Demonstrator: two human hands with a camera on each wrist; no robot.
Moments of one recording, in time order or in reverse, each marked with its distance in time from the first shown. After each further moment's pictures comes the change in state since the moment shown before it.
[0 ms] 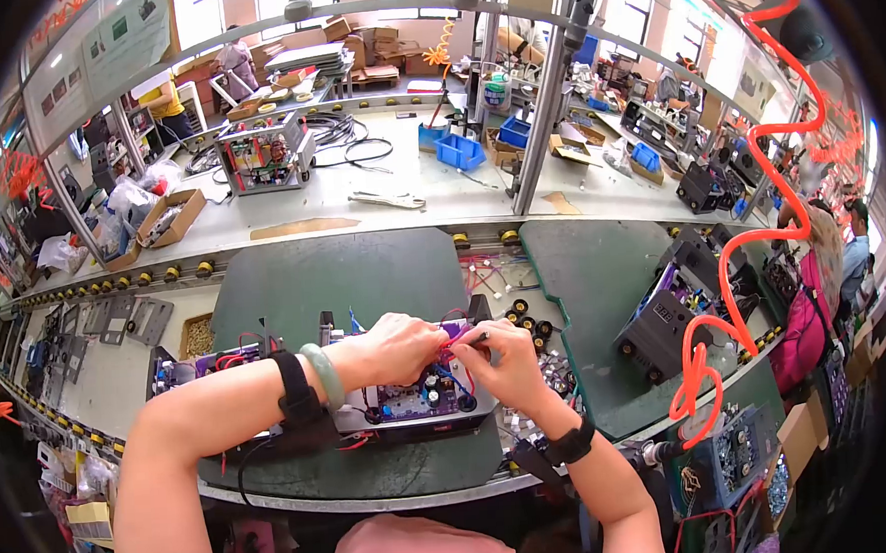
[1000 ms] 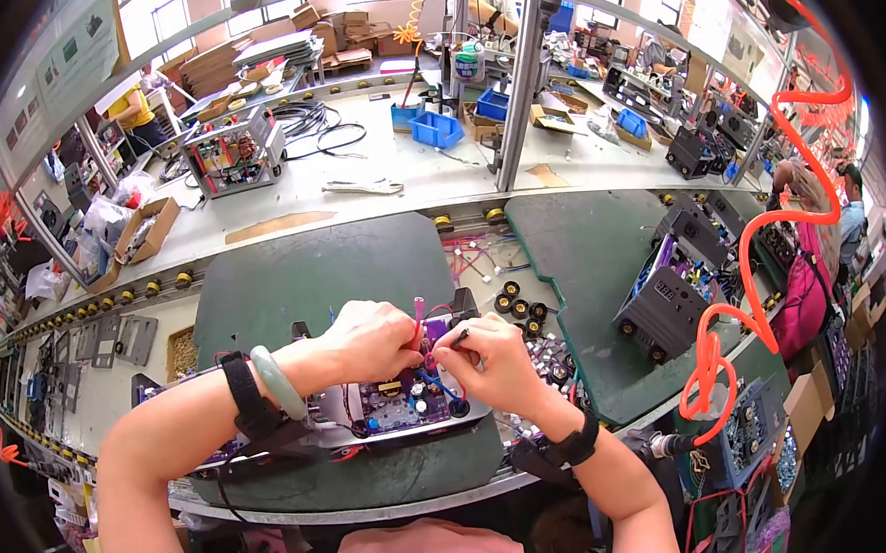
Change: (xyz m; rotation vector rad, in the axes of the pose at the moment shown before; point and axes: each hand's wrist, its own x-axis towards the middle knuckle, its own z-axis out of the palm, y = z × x) left_hand 0.008 0.008 -0.039 -0.046 -0.137 -0.203; right_hand 0.006 0.005 -0.001 -0.094 -0.019 -0.064
